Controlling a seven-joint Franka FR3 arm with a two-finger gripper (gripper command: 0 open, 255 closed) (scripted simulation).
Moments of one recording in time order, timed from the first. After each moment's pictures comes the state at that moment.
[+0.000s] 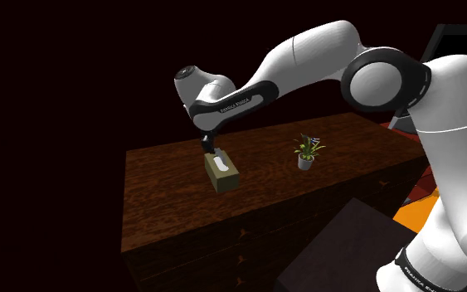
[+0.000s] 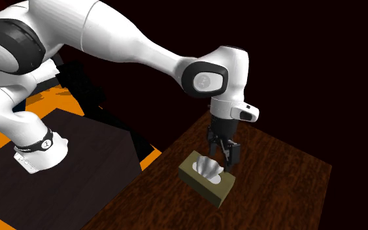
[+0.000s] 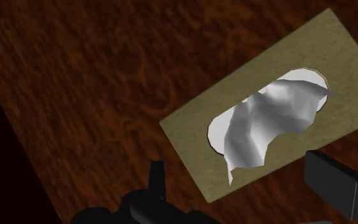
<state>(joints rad) 0.20 0.66 0.13 -1.40 -0.53 1.98 -0.17</state>
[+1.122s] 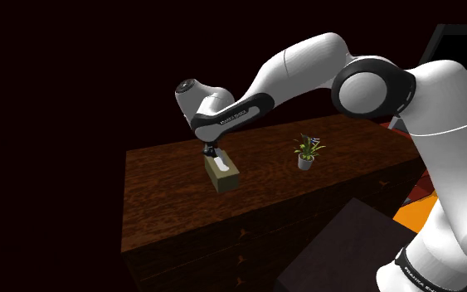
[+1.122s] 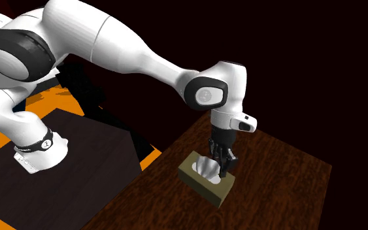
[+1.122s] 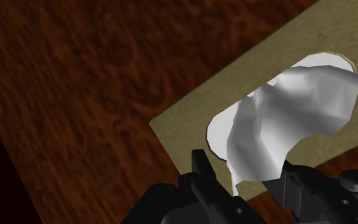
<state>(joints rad) 0.21 0.72 0.11 -1.39 -0.55 2.04 -0.14</state>
